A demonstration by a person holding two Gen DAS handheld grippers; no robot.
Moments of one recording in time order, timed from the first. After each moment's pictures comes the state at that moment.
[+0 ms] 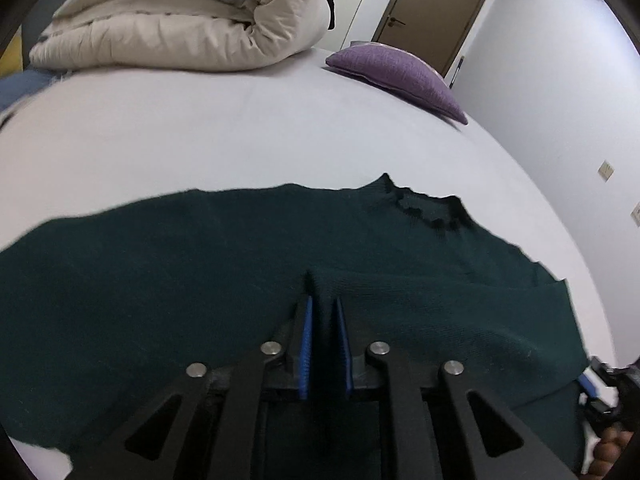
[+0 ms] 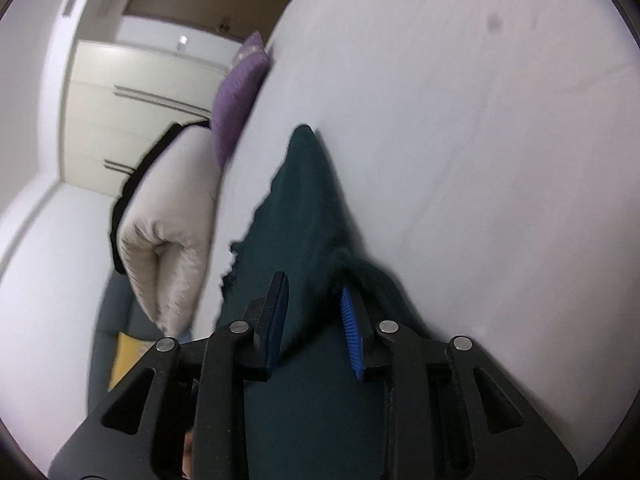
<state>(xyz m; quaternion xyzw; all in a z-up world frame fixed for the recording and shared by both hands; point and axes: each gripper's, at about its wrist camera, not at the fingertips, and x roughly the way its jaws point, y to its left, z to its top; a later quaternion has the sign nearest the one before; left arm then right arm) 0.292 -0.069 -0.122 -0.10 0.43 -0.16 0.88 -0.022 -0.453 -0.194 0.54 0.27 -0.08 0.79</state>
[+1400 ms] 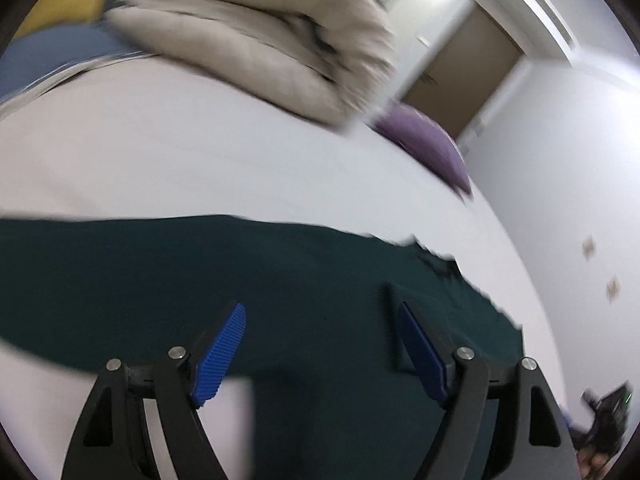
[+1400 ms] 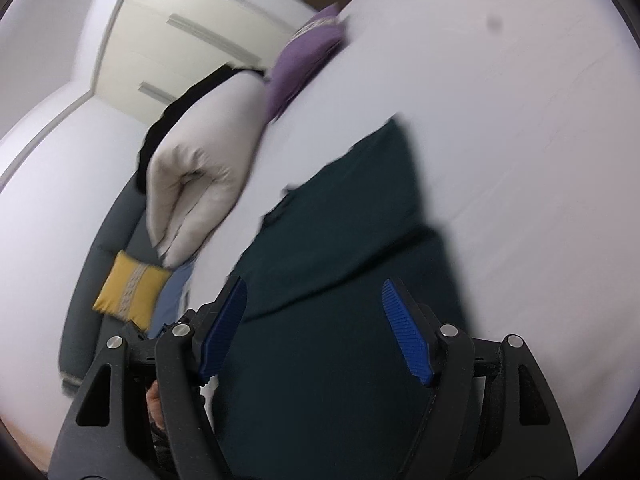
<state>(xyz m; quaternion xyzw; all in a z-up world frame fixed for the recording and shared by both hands) 0.217 0.087 -0.075 -0.24 0.38 -0.11 0.88 -0.055 -0.398 -0.105 0.44 0.31 0.03 0.85</state>
